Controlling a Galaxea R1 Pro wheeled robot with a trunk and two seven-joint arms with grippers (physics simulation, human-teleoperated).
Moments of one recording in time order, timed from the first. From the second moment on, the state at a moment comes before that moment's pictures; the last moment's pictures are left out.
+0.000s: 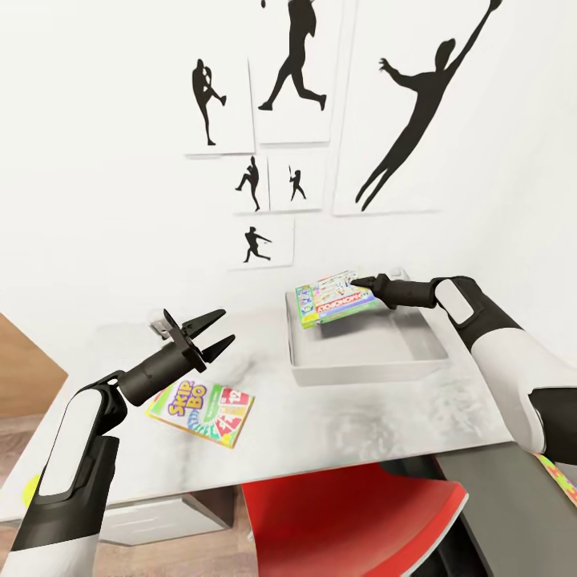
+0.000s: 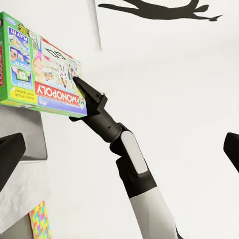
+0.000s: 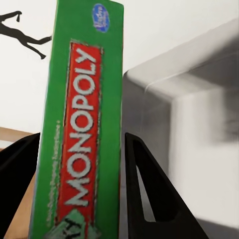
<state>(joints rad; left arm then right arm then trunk) -0.50 0.02 0.15 -1.61 1.50 1.02 -0.11 -1.33 -0.21 0.14 -0.45 -0.68 0.84 0.54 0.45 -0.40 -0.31</state>
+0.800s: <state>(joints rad) -0.50 0.02 0.15 -1.61 1.50 1.02 -0.11 -1.33 -0.22 0.14 -0.45 -0.69 0.85 0.54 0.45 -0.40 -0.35</state>
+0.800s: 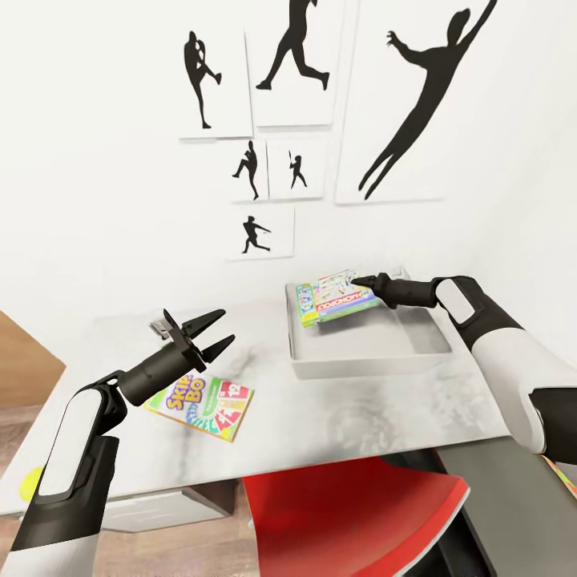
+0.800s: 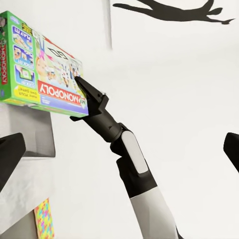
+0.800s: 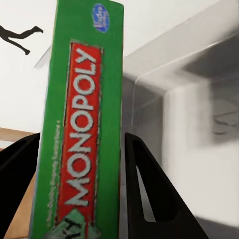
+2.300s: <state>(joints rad) -0.50 0.02 0.15 -1.61 1.50 1.02 -0.11 -1.33 -0.22 0.13 -0.46 -0.68 0.84 0.69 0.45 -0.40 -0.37</state>
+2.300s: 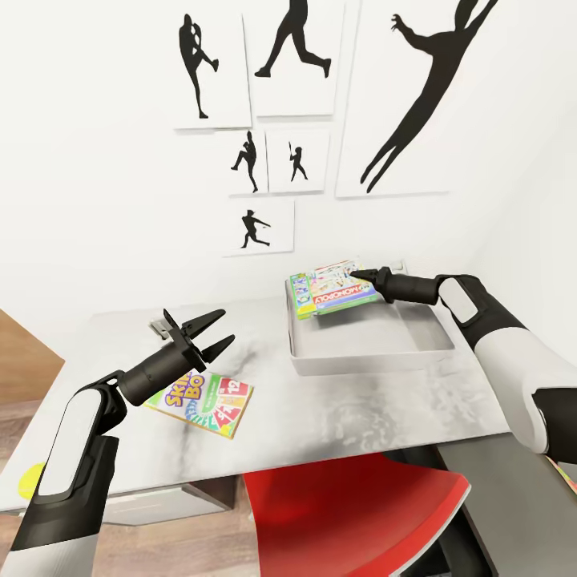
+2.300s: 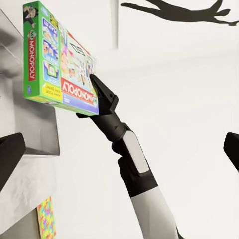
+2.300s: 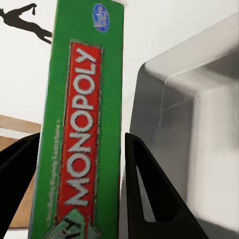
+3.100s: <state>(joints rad) -0.50 0.02 0.15 -1.61 1.50 1.02 -0.11 -1.33 -0.22 0.13 -0.45 -0.68 0.84 0.68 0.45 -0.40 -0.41</state>
